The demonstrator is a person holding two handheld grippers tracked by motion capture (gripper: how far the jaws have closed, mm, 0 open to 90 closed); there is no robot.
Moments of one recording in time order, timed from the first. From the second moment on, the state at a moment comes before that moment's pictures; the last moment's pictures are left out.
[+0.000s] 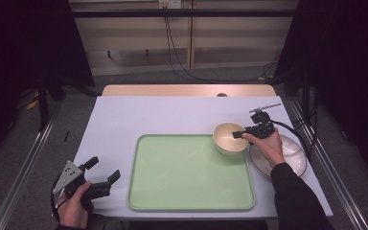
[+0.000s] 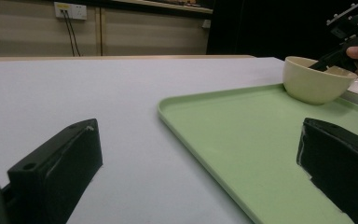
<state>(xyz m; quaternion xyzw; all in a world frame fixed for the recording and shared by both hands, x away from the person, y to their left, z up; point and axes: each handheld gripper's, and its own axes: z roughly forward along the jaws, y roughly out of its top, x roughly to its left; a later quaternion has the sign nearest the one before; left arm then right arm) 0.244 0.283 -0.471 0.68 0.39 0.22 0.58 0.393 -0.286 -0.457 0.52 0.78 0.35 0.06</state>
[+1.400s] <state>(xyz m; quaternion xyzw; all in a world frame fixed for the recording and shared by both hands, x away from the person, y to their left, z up) 0.244 0.283 -0.471 0.68 0.39 0.23 0.58 0.362 -0.307 -0.430 0.49 0.74 0.42 0.18</state>
